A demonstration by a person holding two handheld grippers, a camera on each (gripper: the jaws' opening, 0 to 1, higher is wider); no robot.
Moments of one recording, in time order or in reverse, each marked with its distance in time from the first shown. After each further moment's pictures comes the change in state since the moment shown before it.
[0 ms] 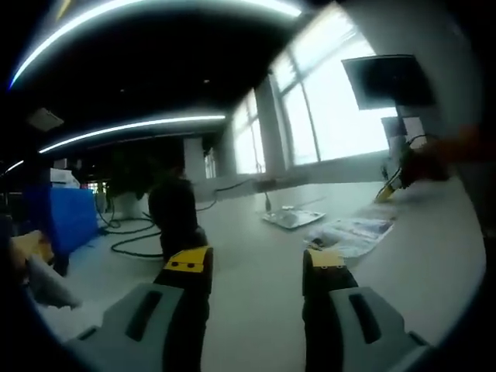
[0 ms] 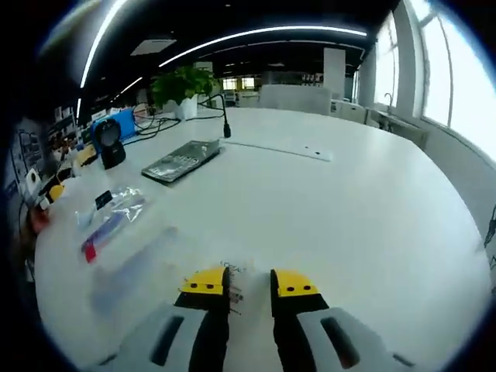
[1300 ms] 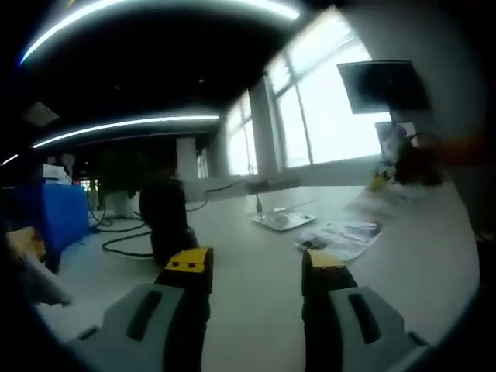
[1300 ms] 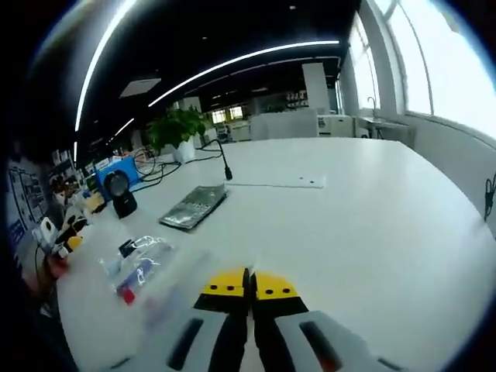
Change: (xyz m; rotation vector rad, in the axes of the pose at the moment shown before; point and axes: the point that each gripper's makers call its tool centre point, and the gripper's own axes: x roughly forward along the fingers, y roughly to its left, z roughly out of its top) left arm 0.001 -0.003 0.002 -0.023 -0.012 -0.030; right arm -0.050 0.022 0.039 0.164 -0.203 0.019
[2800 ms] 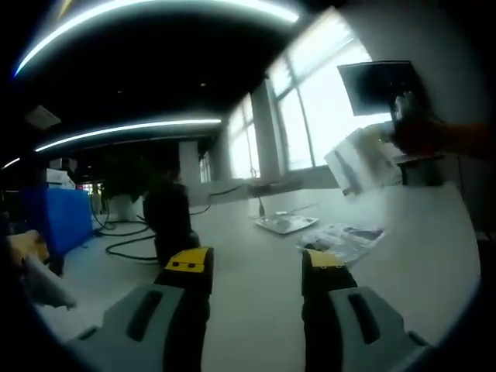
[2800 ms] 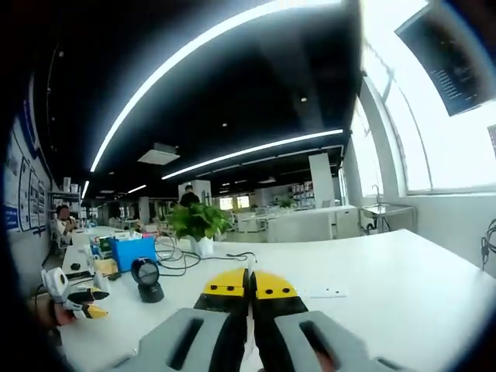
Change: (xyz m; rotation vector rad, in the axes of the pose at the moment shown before) left arm -0.004 -0.007 0.007 0.002 -0.020 -0.001; right arm -0.051 0.090 0.137 -0.044 -0.564 0.013
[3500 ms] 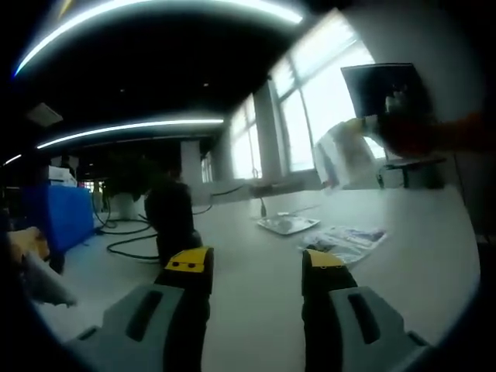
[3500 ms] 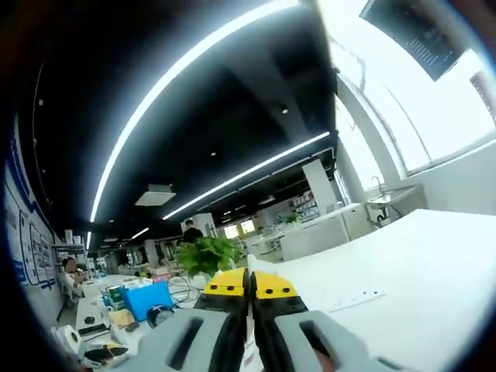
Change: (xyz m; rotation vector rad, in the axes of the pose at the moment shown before) left arm -0.001 0.007 -0.002 -0.013 -0.002 0.009; right arm 0.050 0.028 0.014 0.223 -0.124 -0.006
